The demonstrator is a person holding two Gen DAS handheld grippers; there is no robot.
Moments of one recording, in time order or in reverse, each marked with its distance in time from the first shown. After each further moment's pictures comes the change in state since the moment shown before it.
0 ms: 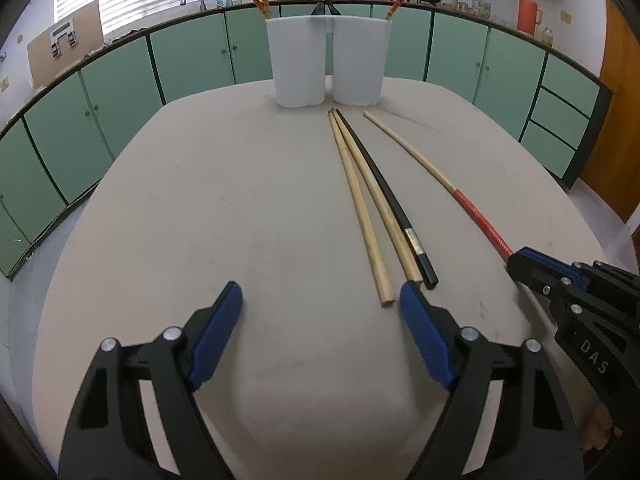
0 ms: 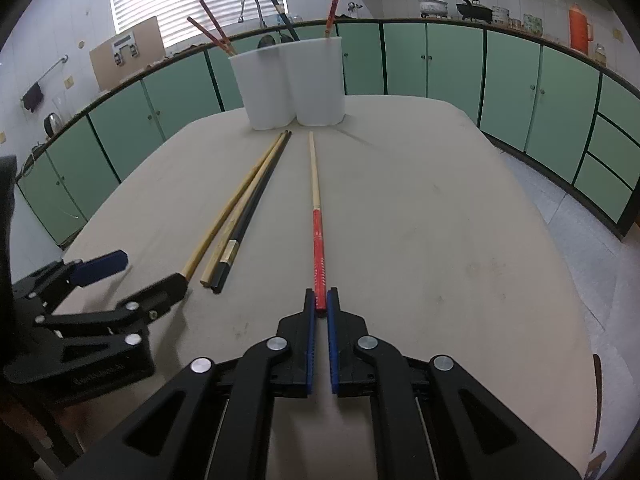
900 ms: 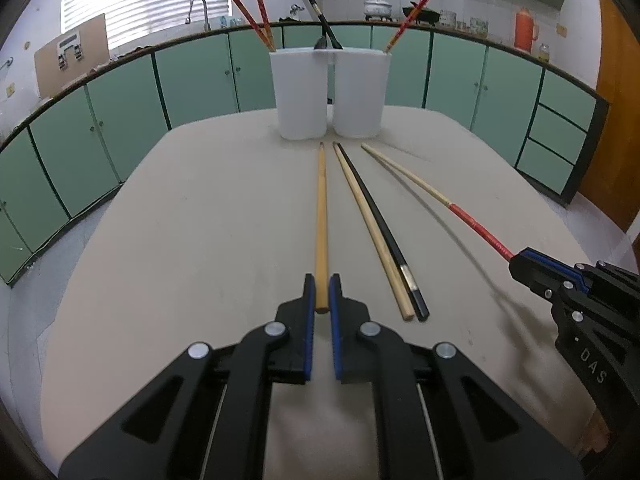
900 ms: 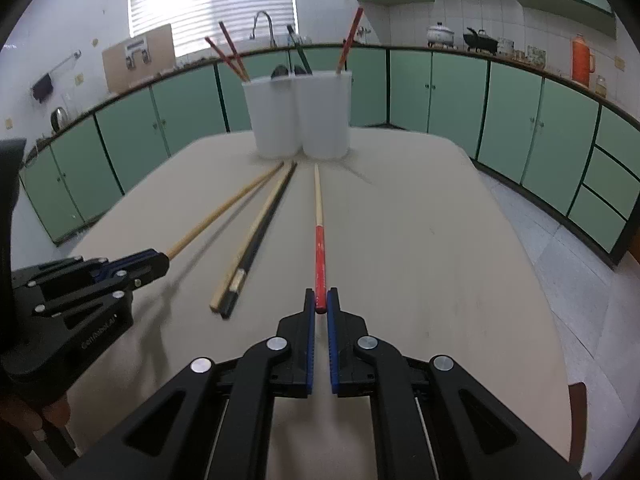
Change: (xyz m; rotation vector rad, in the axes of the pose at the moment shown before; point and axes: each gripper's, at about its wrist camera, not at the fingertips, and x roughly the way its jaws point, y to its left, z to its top) left arm -0.014 0.001 0.012 -0.006 -0.092 0.009; right arm -0.017 0.006 0.008 -0.064 -0.098 -0.022
